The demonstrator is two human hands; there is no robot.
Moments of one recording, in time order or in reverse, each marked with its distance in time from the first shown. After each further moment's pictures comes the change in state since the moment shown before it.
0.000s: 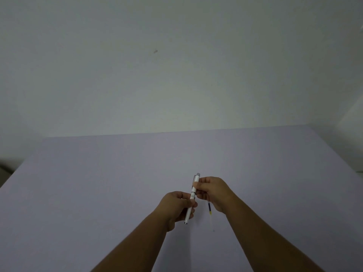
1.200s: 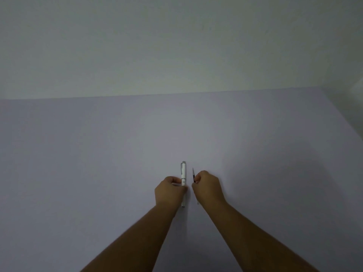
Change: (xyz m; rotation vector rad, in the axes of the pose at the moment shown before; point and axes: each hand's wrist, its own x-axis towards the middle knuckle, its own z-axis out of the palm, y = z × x) left_hand 0.068 -0.073 0.032 0.377 0.432 0.017; right_hand 0.027 0.091 0.000 -0.777 0.300 0.076
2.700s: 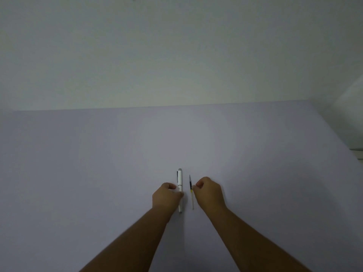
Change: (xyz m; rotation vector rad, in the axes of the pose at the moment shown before) left_hand -0.004 0.000 -0.015 0.060 -0.048 0.034; right_hand -0.011 0.004 -0.011 0.116 0.041 0.003
